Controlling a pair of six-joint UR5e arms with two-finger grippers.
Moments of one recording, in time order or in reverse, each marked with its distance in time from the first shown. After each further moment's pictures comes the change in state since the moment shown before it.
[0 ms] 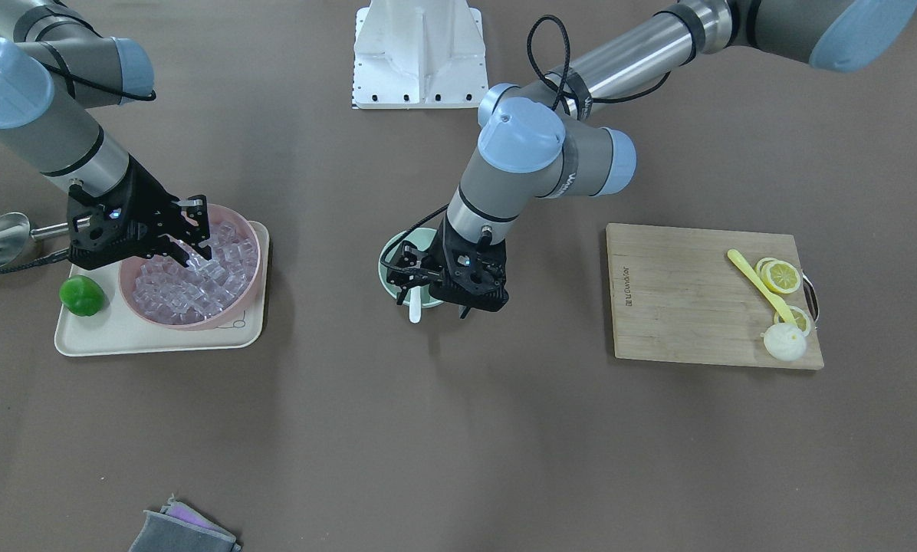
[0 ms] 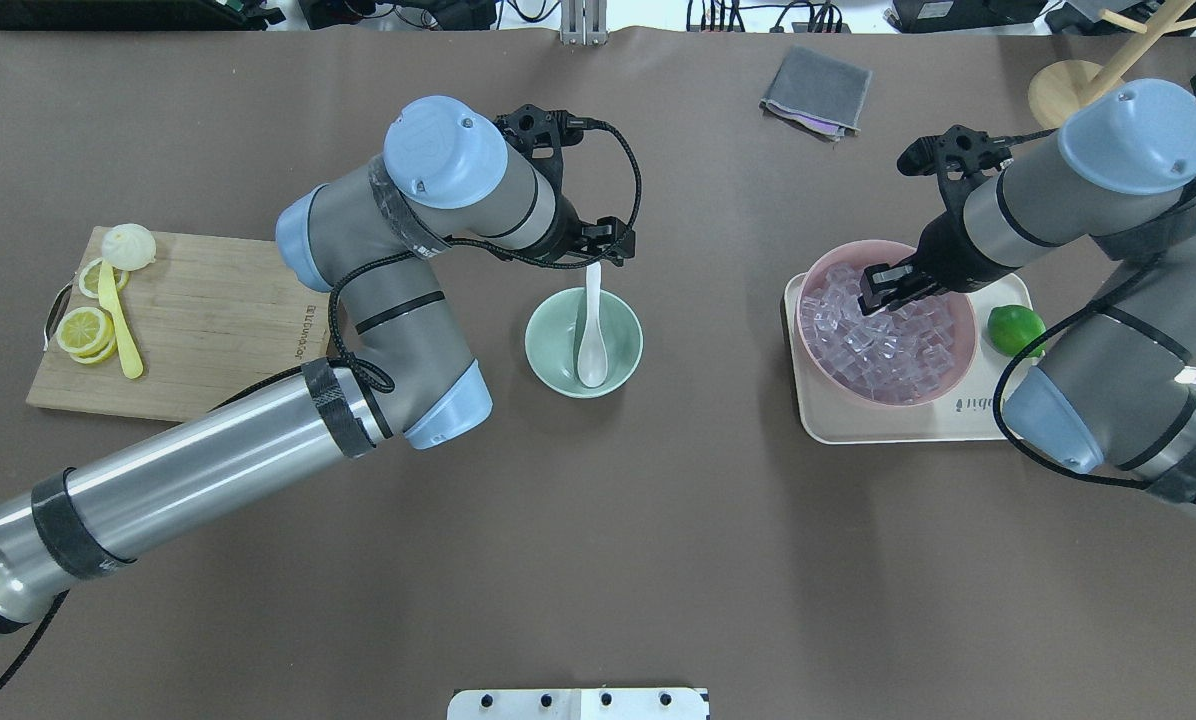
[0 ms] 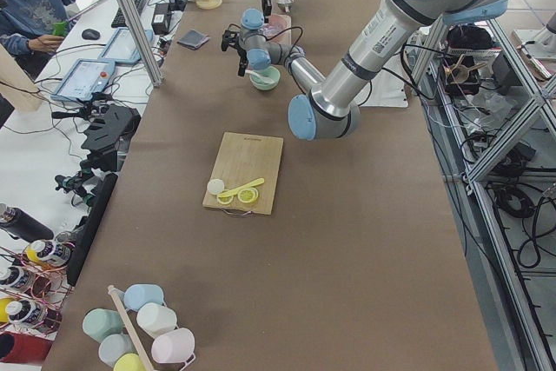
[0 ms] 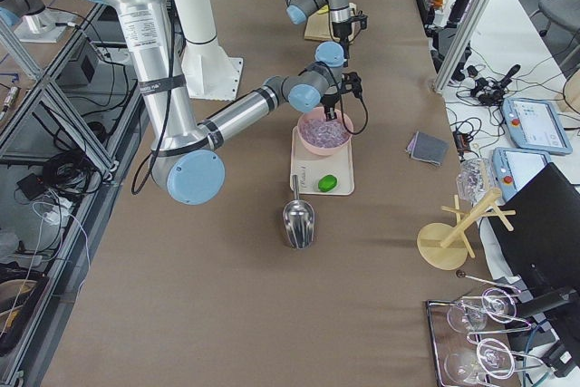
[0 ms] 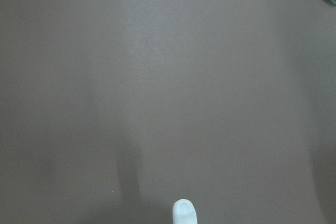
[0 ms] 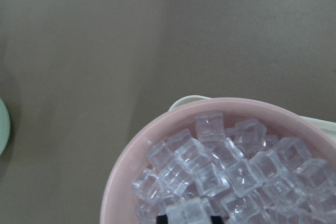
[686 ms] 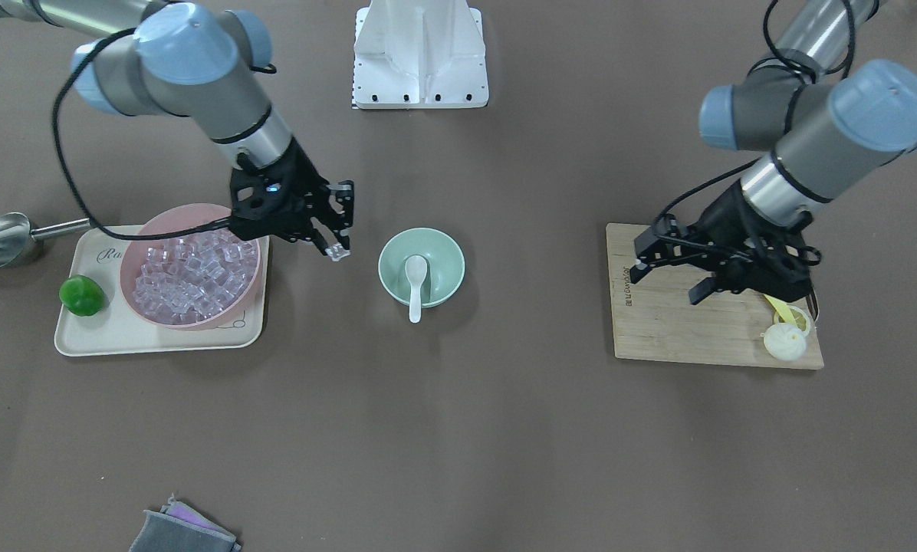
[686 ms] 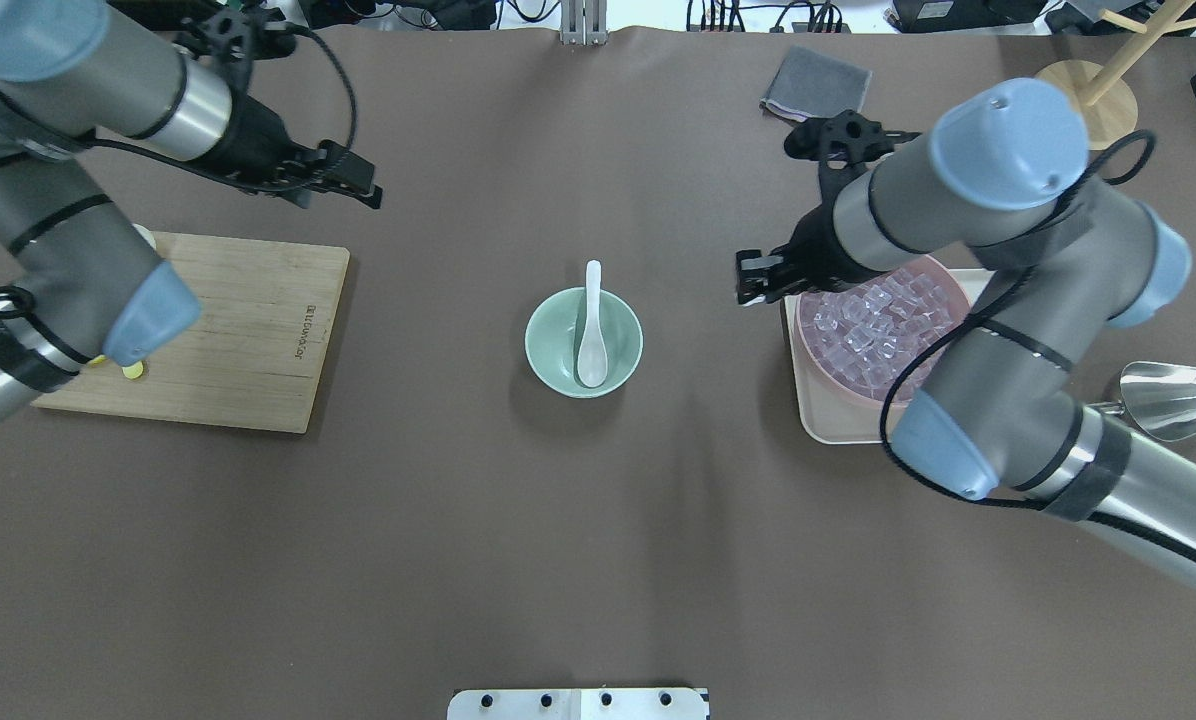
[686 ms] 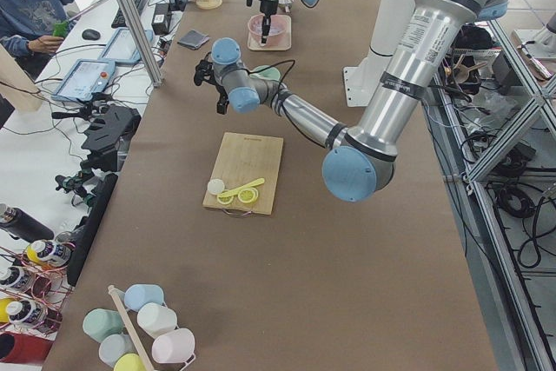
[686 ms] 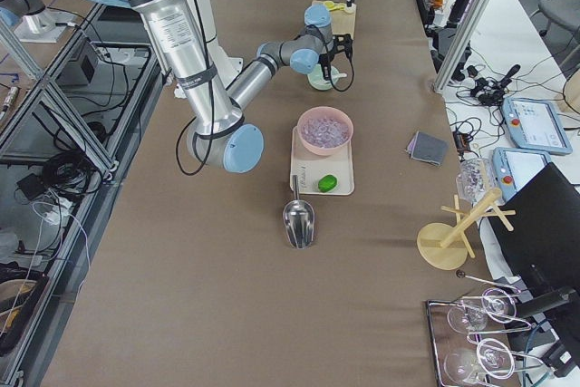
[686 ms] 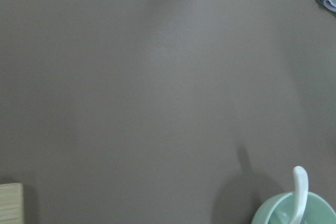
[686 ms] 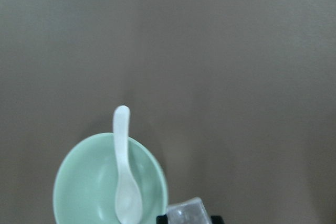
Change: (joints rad) left arm -0.365 0.430 -0.276 0.011 -0.388 0.341; right arm -0.230 0.321 -0.111 -0.004 -0.273 0.362
